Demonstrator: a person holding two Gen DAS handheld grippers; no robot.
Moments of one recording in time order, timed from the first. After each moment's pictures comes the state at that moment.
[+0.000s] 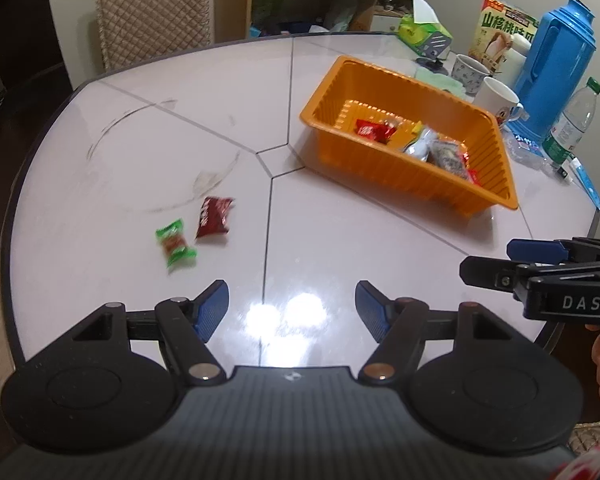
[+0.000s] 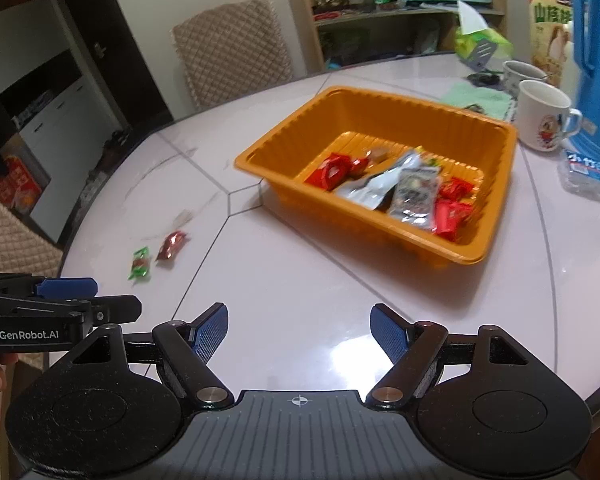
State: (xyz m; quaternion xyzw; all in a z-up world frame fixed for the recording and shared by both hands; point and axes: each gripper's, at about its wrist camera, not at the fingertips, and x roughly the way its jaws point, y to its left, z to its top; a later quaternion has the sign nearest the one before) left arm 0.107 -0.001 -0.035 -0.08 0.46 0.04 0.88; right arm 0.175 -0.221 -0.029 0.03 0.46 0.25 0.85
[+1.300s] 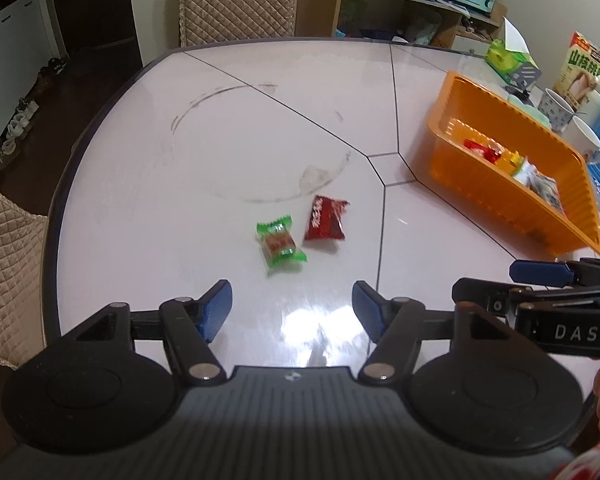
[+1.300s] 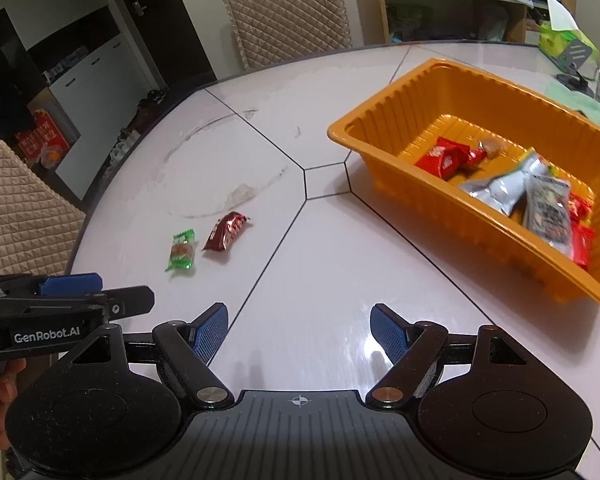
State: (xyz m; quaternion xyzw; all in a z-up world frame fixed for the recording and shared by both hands) left arm 0.116 0.067 -0.064 -0.11 0.45 0.14 0.87; right arm 0.203 -0.123 -0.067 0.00 0.48 0.31 0.82
